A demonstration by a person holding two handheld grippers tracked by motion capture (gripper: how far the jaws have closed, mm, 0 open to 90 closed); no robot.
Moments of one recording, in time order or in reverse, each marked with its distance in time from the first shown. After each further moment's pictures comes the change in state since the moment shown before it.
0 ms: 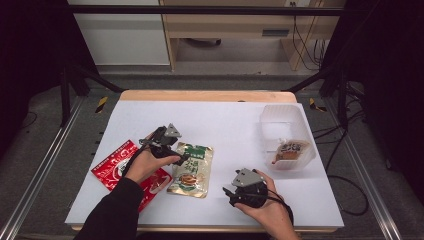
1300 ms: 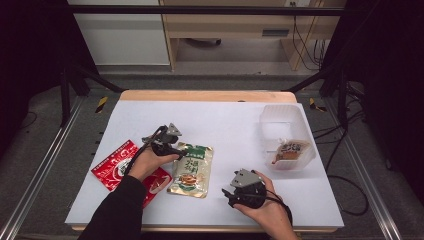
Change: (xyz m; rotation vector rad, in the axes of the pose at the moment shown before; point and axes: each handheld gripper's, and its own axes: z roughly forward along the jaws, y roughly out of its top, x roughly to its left) left arm 0.016 -0.008 0.024 0.020 0.025 -0.024; right arm 0.002 0.000 0.003 0.014 0.015 -0.004
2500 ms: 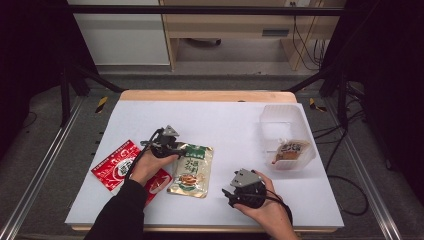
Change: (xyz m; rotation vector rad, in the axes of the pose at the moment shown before) left arm 0.000 -0.011 0.004 -0.049 -0.062 -0.098; right arm -0.001 0.000 0.001 0.007 0.001 -0.004
